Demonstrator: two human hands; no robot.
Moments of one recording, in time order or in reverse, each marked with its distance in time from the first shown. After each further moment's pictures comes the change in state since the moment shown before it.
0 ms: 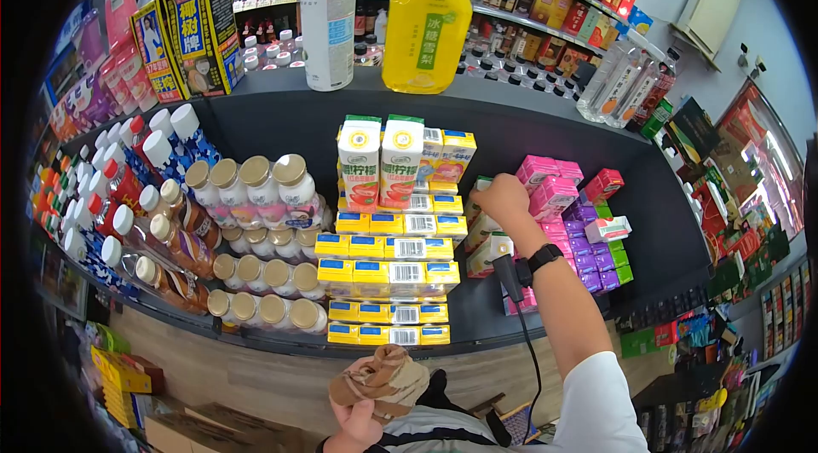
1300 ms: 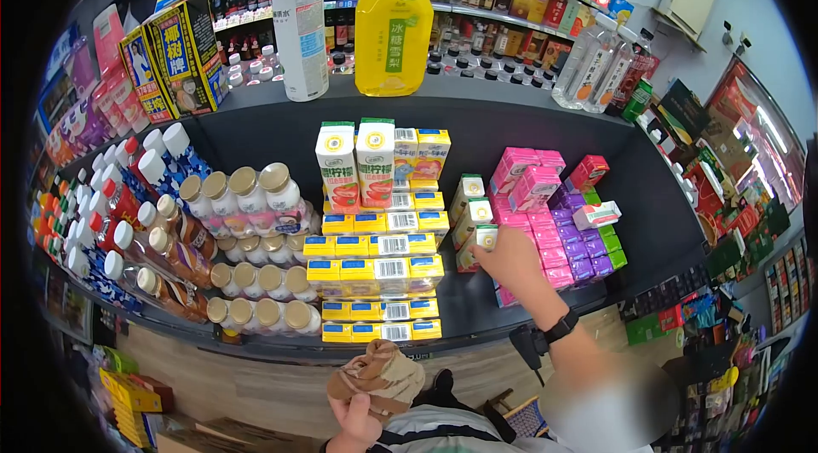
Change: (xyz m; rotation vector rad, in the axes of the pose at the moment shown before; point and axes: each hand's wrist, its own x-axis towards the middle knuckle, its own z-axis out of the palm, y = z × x) left_hand -0.006 -0.007 -0.002 0.066 -0.038 0.037; right_hand -0.125 0.035 -0.024 0.060 -0.017 -0.060
